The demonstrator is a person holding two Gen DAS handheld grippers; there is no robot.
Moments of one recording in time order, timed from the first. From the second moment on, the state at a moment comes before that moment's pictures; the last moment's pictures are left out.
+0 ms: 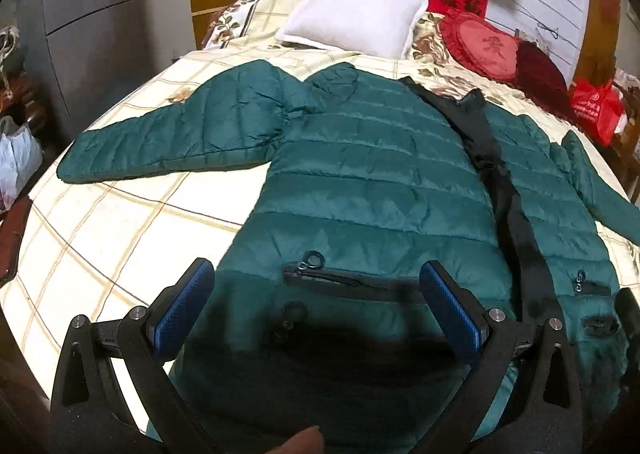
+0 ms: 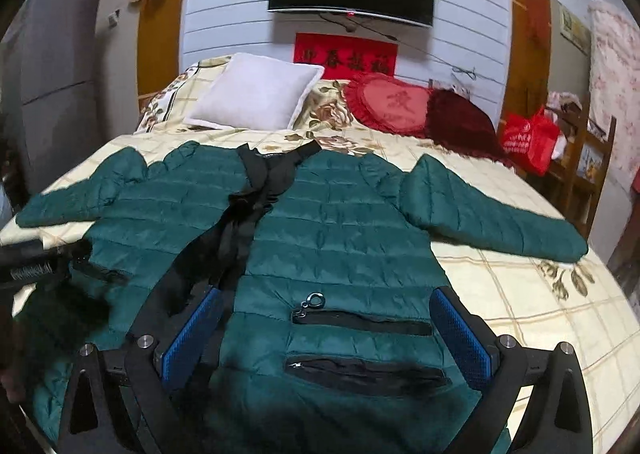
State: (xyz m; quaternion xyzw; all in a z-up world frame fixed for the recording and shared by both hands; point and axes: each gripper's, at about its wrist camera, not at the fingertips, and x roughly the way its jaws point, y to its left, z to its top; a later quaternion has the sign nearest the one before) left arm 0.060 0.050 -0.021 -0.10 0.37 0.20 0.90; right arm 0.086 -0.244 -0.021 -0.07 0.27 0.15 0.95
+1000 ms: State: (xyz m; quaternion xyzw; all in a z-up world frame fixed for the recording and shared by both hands) left arm 0.063 0.037 -0.025 -0.10 0.38 0.16 0.90; right arm 0.077 -0.243 -0.014 -0.04 0.30 0.13 0.94
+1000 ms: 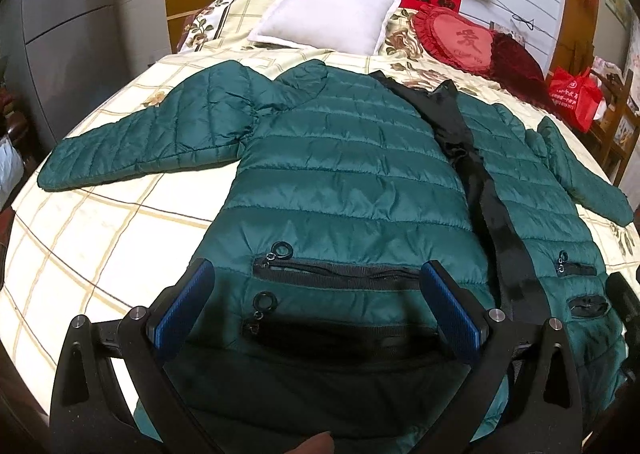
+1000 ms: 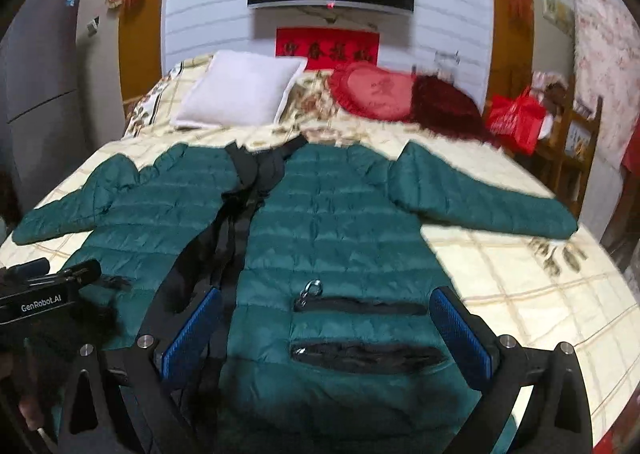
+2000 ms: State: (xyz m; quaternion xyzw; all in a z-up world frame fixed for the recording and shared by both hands) left arm 0.042 0.189 -0.002 -0.17 0.38 0.23 0.88; right arm 0.076 -0.280 -0.016 0.02 0.30 0.12 0.95
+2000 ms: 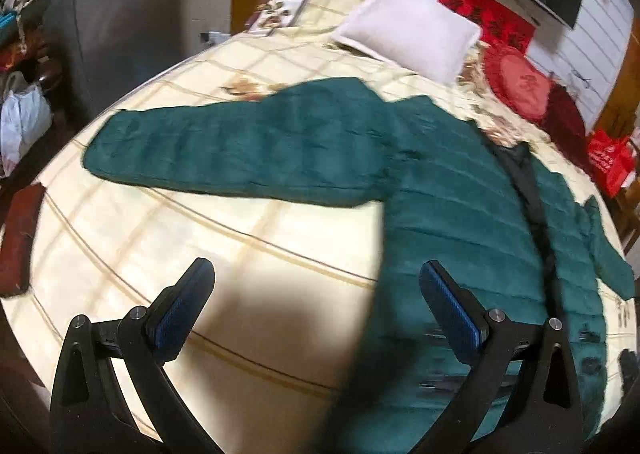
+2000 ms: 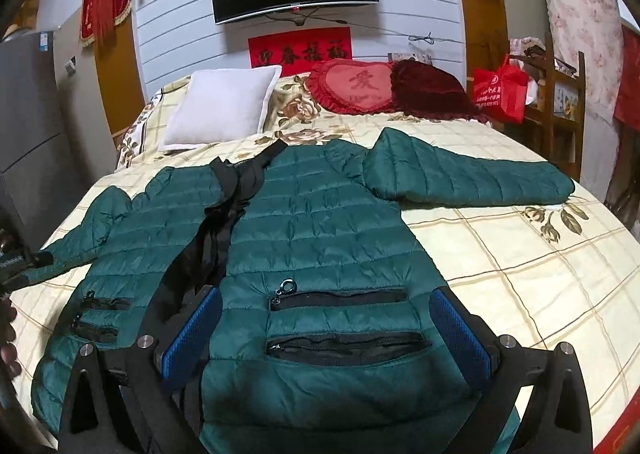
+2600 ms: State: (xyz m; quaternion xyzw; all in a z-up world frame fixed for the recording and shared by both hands) left arm -0.027 0.455 -0.067 -0.47 0.30 0.20 0.81; right arm 0.082 -0.262 -0.023 -0.02 0.31 0.12 0.94
